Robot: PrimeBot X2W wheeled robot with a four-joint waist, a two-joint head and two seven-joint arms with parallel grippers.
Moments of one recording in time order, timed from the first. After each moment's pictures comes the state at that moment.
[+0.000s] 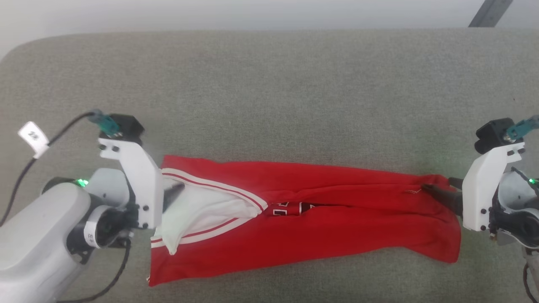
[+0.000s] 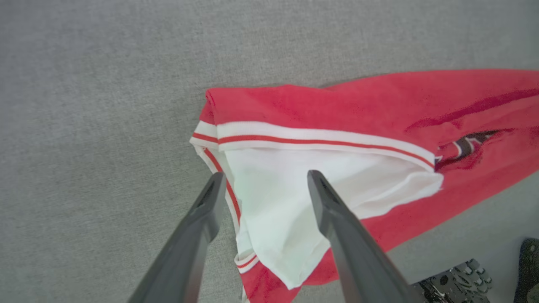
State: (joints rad) left arm -0.67 0.77 -0.79 0.03 -1.12 0.34 0.71; right arm -0.37 -0.46 0.14 0.14 0.71 0.13 0.90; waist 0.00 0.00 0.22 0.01
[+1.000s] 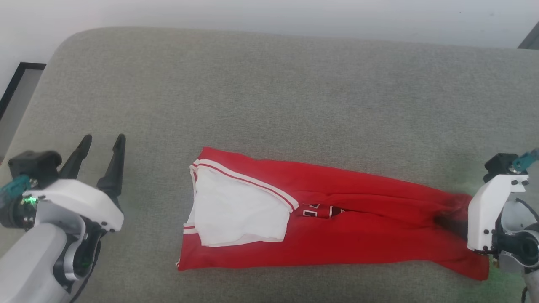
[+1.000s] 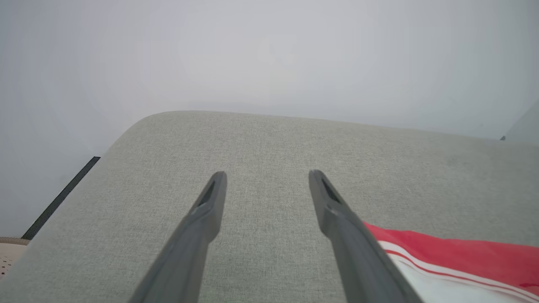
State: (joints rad) left arm -0.45 0.70 -0.56 0.26 -0.97 0.17 -0.23; right arm -0.31 -0.39 0.04 0.32 0.66 0.13 0.91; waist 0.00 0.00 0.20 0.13
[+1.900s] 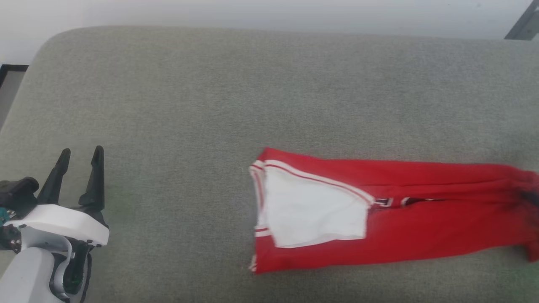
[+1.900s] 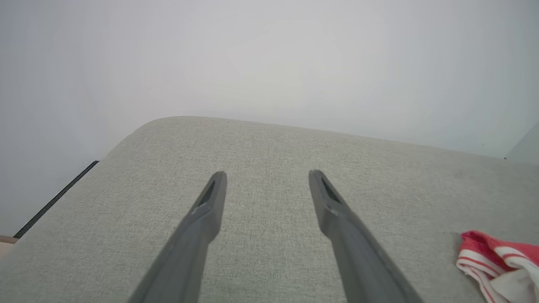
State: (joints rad) left arm -0.27 0.48 -0.14 0.34 -0.68 -0.04 -0.26; right arm -0.38 -0.55 -0.10 0.43 0.68 0.13 0.83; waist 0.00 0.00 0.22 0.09
